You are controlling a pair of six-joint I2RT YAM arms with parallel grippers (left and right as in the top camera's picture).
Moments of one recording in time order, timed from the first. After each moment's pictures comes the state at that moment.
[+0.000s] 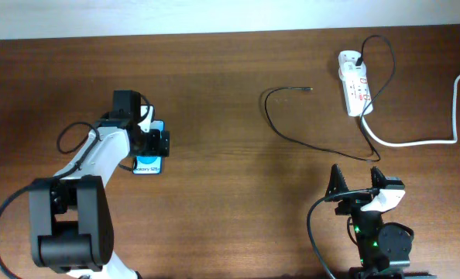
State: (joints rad) left arm -0.01 1.83 1.12 -0.55 0.00 0.04; right arm -0.01 0.01 0.01 -0.07 -0.02 0.24
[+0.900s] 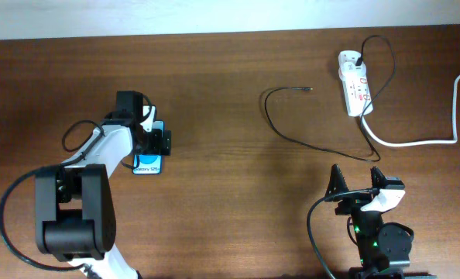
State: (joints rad) left arm -0.01 1.90 1.13 -0.50 0.00 0.05; right arm -0.01 0.01 0.01 -0.07 -0.02 0.24
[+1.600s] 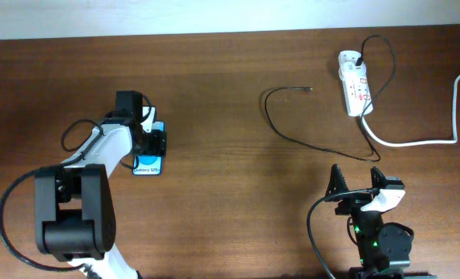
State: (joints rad) left arm -0.01 1.90 1.14 -0.53 0.00 0.05; right arm -0.01 0.01 0.01 -0.07 -0.02 0.24
